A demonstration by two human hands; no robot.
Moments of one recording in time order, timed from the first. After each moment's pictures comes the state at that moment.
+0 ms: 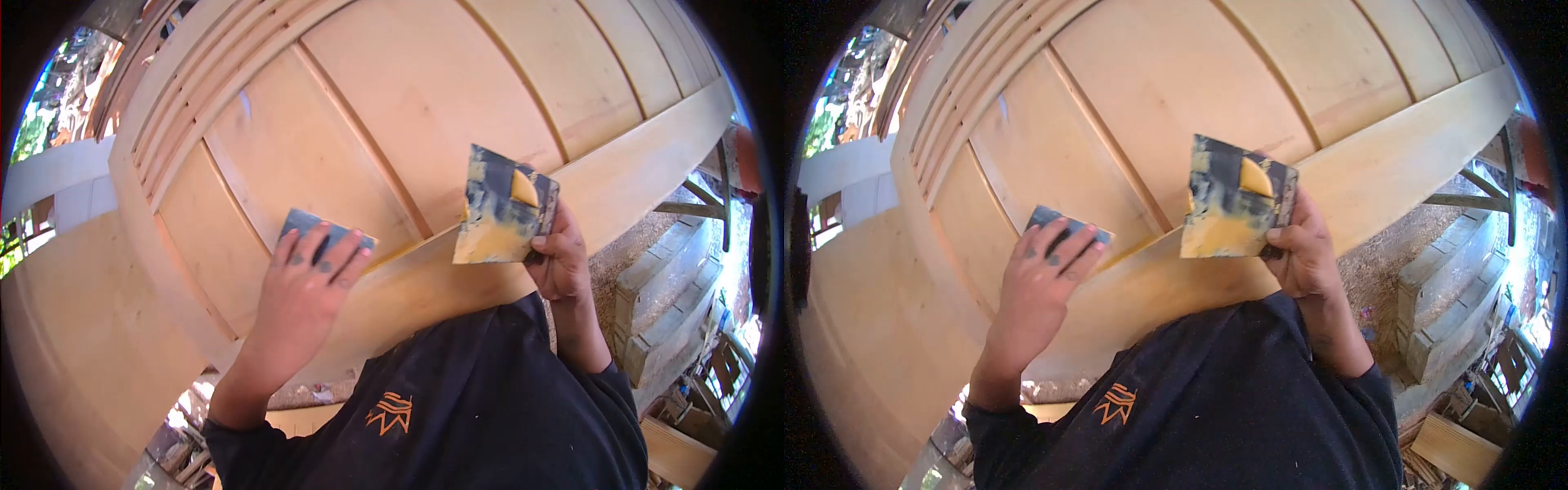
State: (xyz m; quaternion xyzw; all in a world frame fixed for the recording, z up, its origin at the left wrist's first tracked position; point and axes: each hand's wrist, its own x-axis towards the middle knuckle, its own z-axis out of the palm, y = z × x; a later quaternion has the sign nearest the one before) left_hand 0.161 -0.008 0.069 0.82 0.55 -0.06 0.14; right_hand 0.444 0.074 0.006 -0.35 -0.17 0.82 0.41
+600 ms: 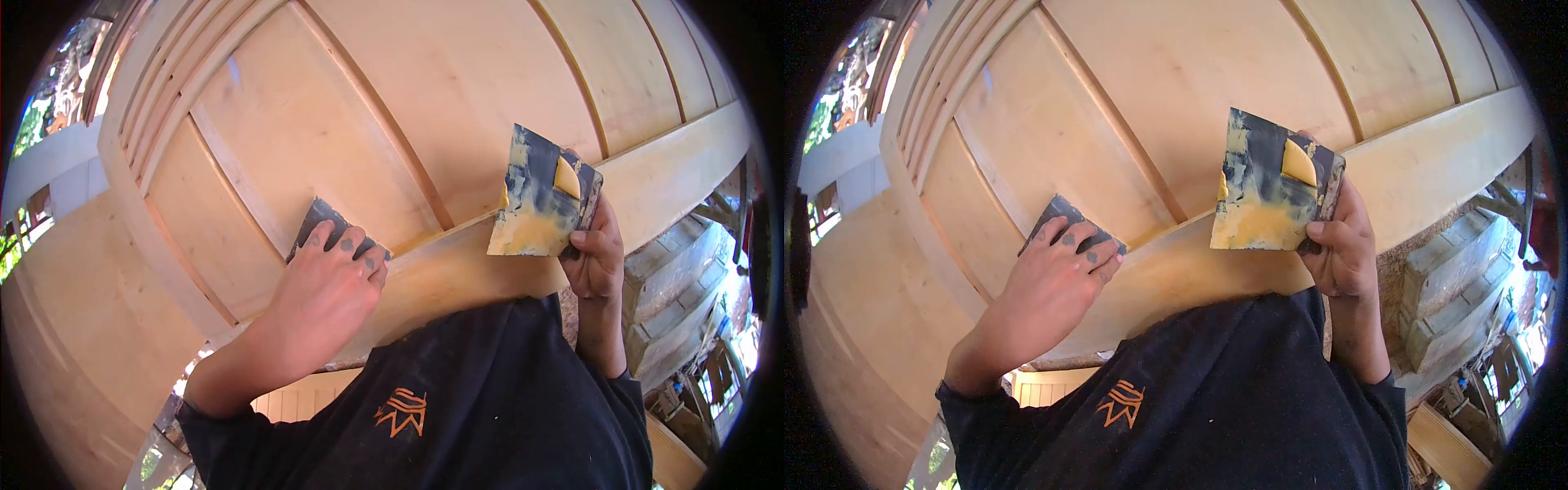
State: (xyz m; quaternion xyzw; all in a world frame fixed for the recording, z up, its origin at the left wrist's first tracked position) left_hand 0.165 0.017 0.056 0.84 0.43 -0.22 0.24; right_hand 0.452 0.087 -0.008 -0.38 -0.17 0.82 0.39
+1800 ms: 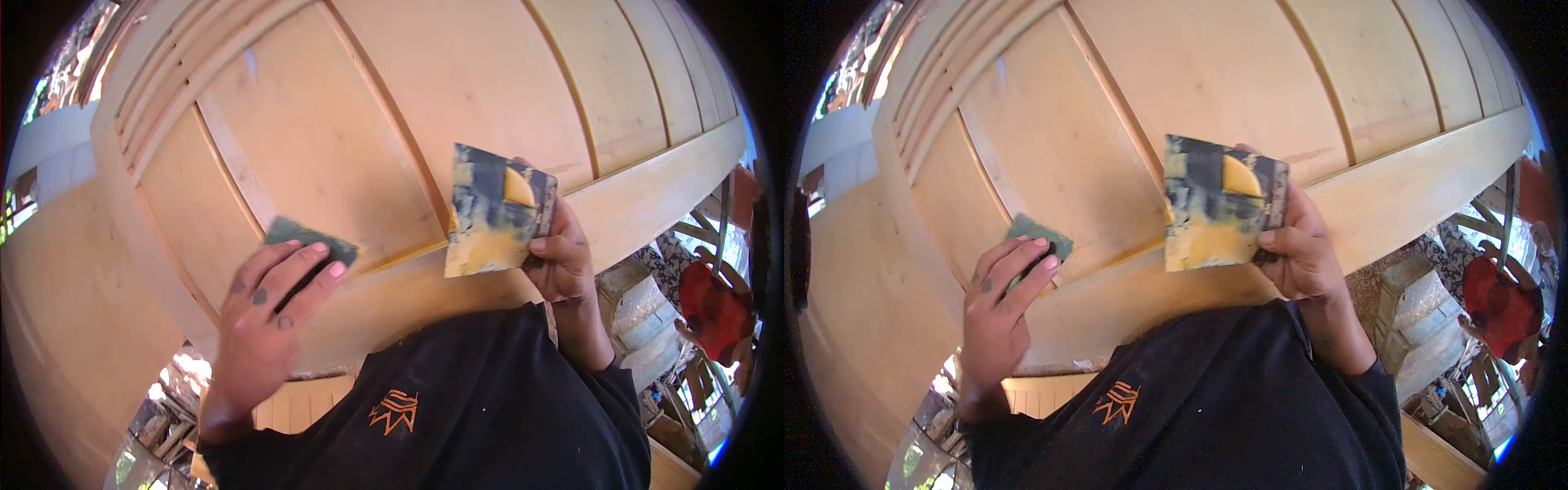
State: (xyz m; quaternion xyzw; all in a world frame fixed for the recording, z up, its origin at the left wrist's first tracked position) left_hand 0.140 -0.021 0.091 0.74 0.61 0.11 0.24; right_hand 0.425 0.095 0.007 -0.33 -0.14 0.88 0.31
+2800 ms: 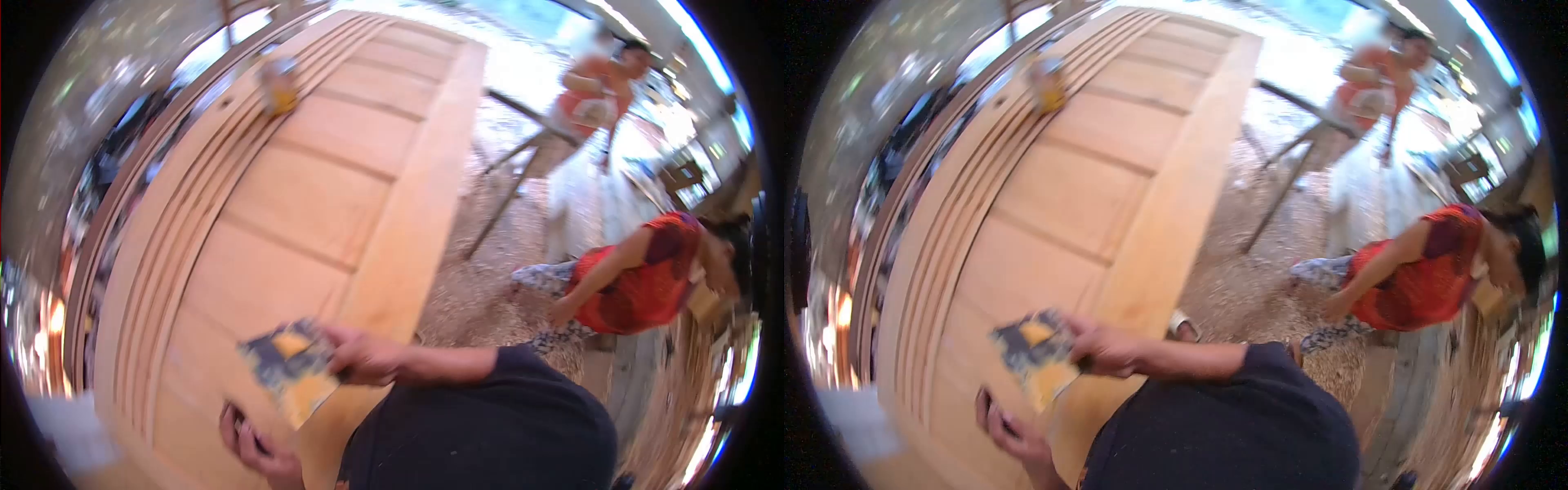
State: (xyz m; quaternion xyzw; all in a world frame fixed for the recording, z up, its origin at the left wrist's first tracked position) left_hand 0.233 -0.020 0.058 0.72 0.51 0.47 -0.01; right_hand 0.447 0.066 0.060 -0.15 -0.13 0.90 0.39
